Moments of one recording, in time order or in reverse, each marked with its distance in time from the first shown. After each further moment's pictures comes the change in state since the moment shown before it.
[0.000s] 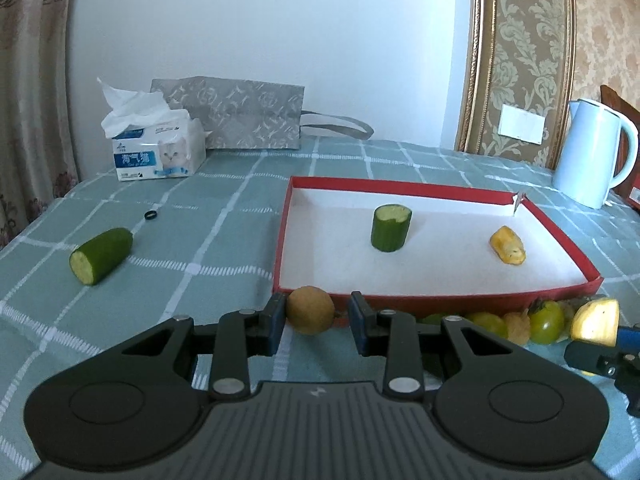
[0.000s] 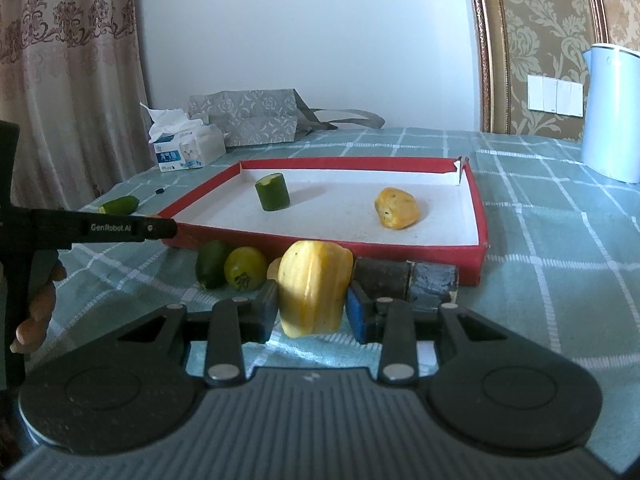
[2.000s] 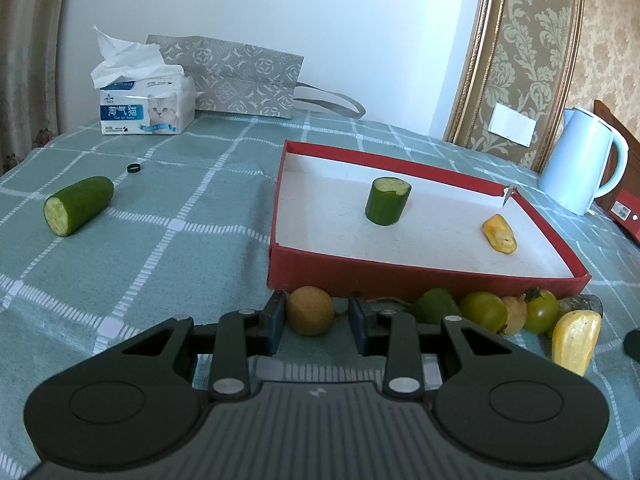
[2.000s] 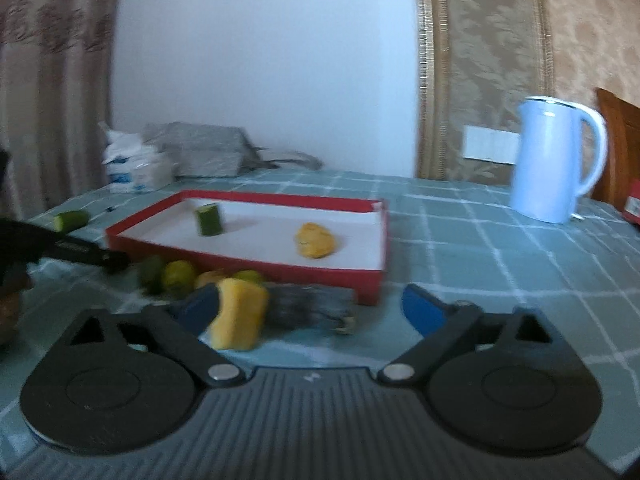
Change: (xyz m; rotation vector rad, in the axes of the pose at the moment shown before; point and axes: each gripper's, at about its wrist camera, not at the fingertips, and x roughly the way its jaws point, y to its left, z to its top) left arm 0.014 0.017 -0.018 -0.088 0.059 -0.090; right arm -0.042 -0.008 -0.012 -0.074 -0.116 -0.173
